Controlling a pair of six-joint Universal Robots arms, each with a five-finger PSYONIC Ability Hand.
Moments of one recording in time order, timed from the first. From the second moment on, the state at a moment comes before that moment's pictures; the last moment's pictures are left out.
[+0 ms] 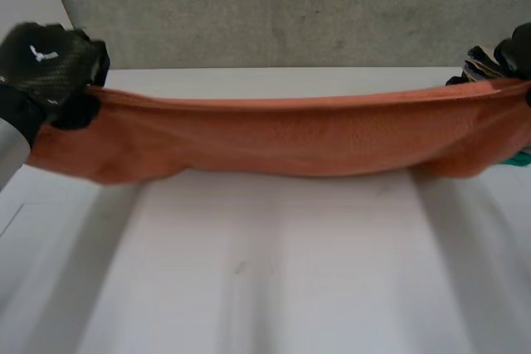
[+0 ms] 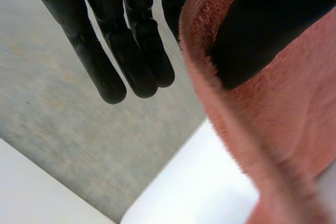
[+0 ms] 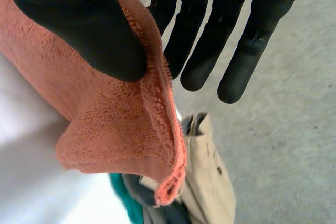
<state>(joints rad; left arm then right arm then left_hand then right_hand) 4.54 -1.44 -1.72 3.19 -1.33 3.62 1.66 -1.56 1.29 0.50 1.39 2.32 1.16 1.20 1.19 1.20 0.98 1.11 1.18 1.19 1.20 1.01</state>
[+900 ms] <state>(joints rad) 4.46 -1.91 -1.68 3.97 -1.42 3.76 1.78 -1.22 1.39 -0.36 1.52 2.50 1.16 1.20 1.20 1.20 0.99 1.12 1.18 1.20 1.20 1.02</state>
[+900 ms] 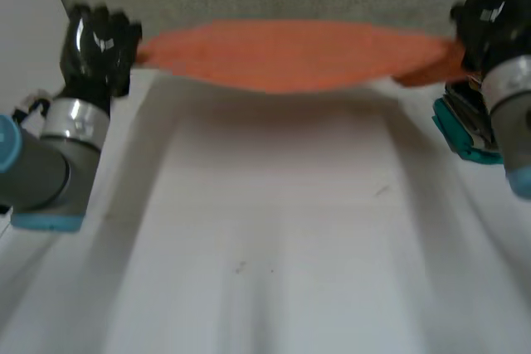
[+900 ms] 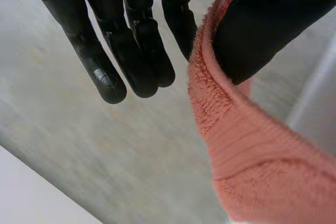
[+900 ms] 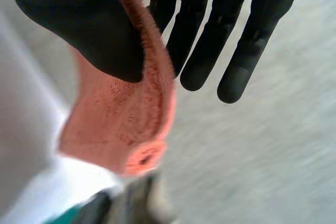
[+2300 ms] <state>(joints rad) 4.62 -1.83 -1.75 3.12 -1.29 4.00 1.59 -1.24 1.65 0.14 1.49 2.14 1.17 1.20 1.19 1.20 0.98 1.12 1.18 1.20 1.20 1.02</state>
